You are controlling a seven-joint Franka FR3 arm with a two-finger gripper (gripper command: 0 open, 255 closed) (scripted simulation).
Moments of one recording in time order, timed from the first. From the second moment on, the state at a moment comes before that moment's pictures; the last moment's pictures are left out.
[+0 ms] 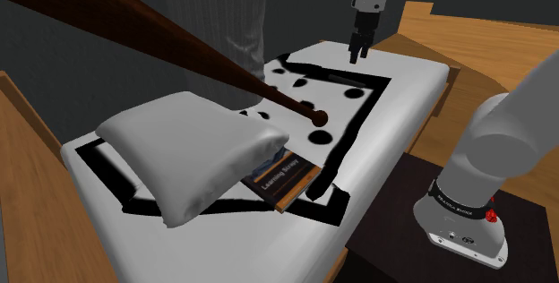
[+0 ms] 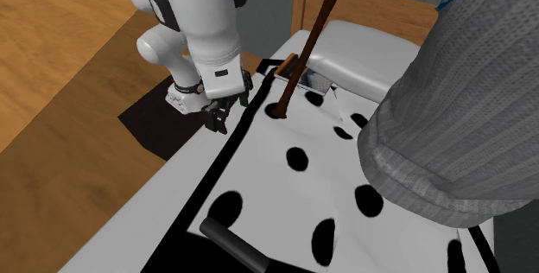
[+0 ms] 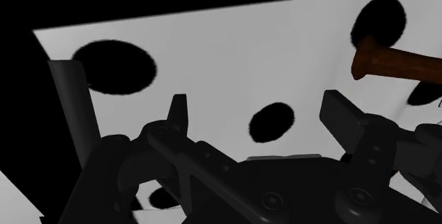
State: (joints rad) arm -0.07 -0.31 -0.38 -2.20 -0.07 1.90 -0.40
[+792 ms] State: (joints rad) arm -0.14 0.14 -0.52 -1.94 0.14 2.02 -0.65
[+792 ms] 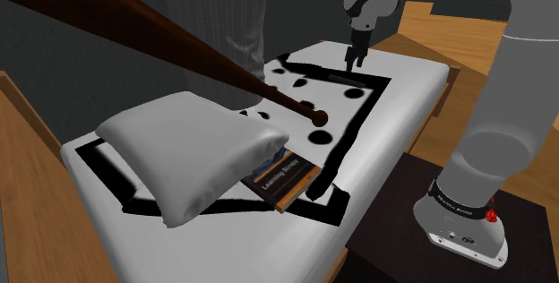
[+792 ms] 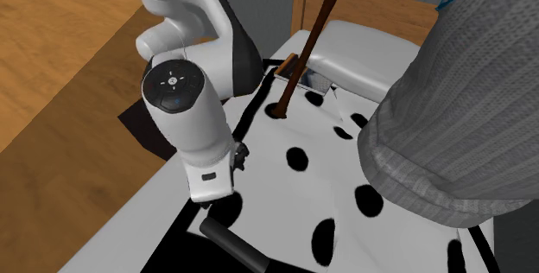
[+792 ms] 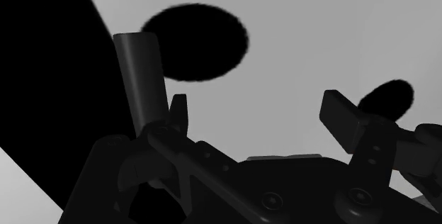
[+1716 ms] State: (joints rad) arm -0.31 0.54 -0.49 -1.62 0.34 2.02 -0.80
